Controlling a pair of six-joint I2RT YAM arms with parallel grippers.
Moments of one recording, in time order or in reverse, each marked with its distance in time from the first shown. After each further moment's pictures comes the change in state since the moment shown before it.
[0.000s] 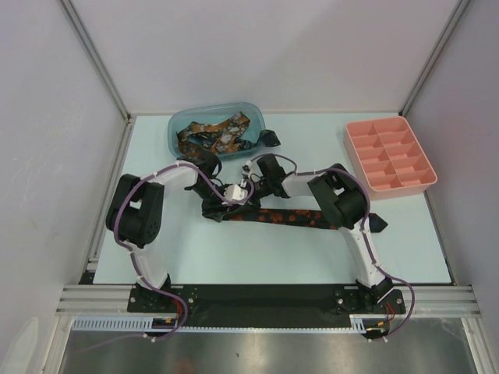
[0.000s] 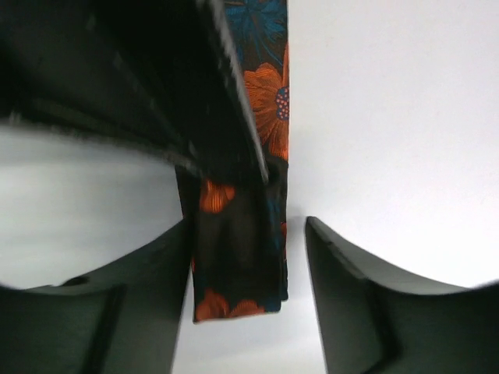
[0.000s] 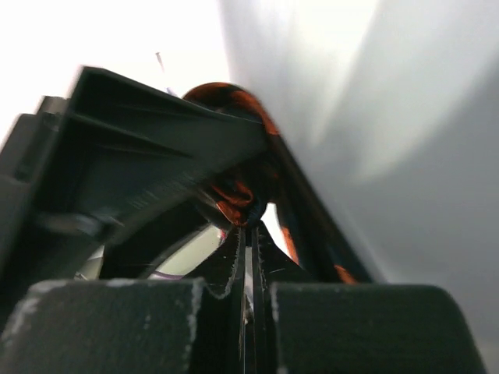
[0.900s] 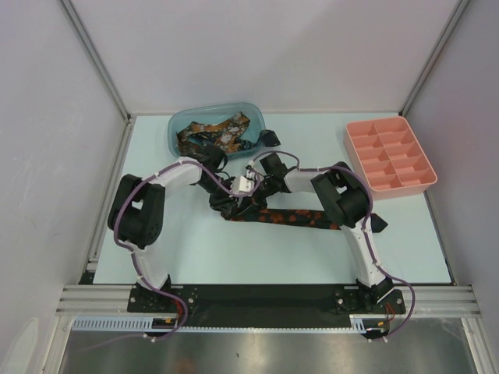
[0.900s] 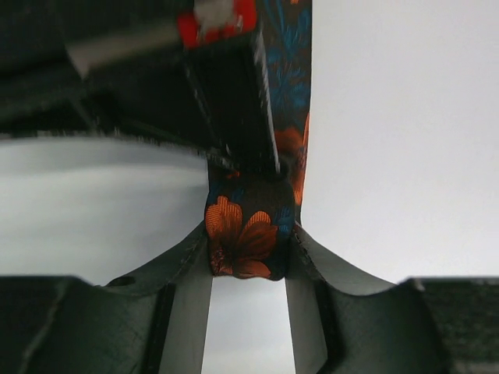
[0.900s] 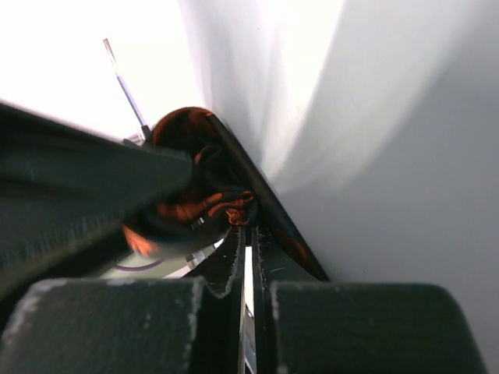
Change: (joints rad) left arm -0.031 -0.001 0.075 -0.001 0.071 -0.114; right arm -0.028 0.000 0.047 -0.249 0.040 -0.254
